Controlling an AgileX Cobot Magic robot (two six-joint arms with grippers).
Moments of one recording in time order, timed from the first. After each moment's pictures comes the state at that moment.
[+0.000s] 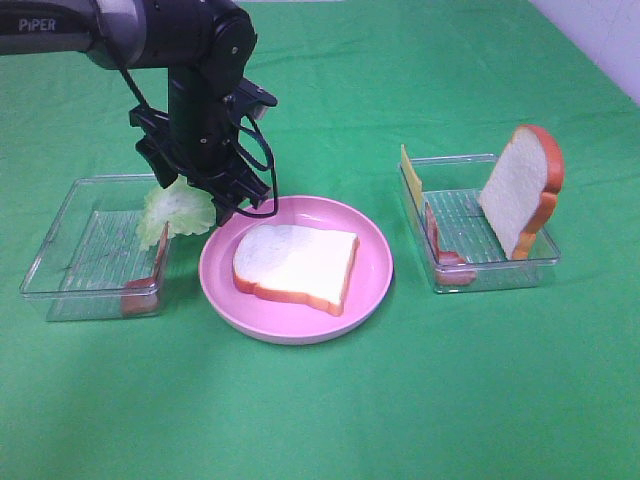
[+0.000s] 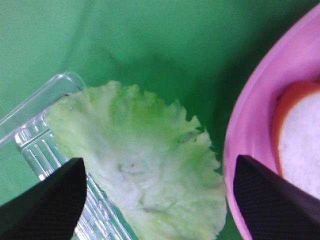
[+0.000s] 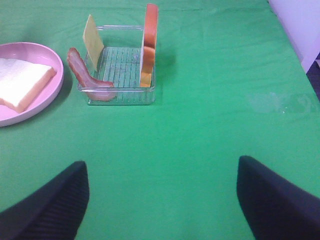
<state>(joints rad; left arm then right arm) -0.54 2.31 -1.88 0.32 1.10 -0.14 -0.02 0.00 -0.50 0.10 1.07 -0.11</state>
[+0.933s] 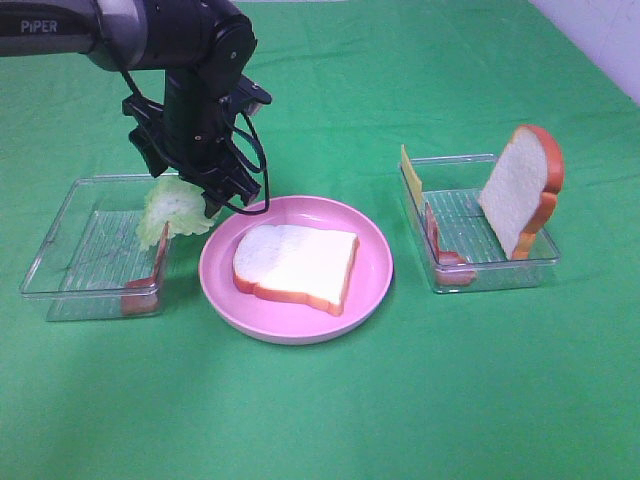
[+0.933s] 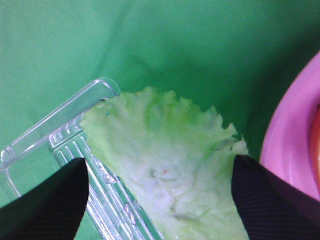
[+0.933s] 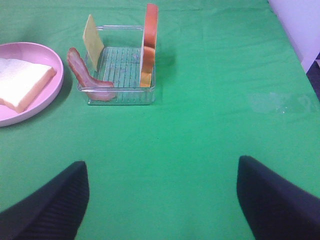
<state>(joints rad) -0.54 2.32 -1.88 0.40 1.09 -0.17 -0.02 0.00 -0.50 0.10 1.07 -0.11</state>
